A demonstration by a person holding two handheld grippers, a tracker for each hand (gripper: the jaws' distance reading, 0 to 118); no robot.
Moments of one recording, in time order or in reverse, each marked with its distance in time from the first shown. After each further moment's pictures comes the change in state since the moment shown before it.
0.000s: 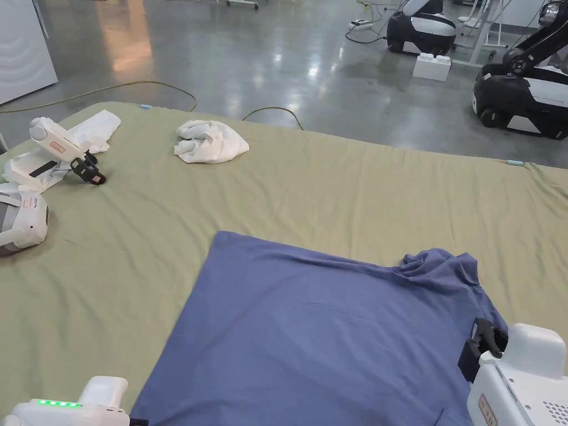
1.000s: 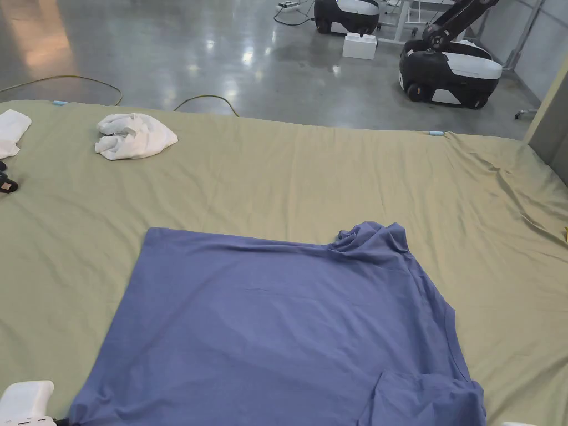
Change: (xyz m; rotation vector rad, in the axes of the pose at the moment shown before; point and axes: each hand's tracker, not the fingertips) left arm 0.024 0.002 0.049 0.096 -0.081 -0.011; right arm 0.133 -0.126 0.029 -0.745 -0.061 -0.004
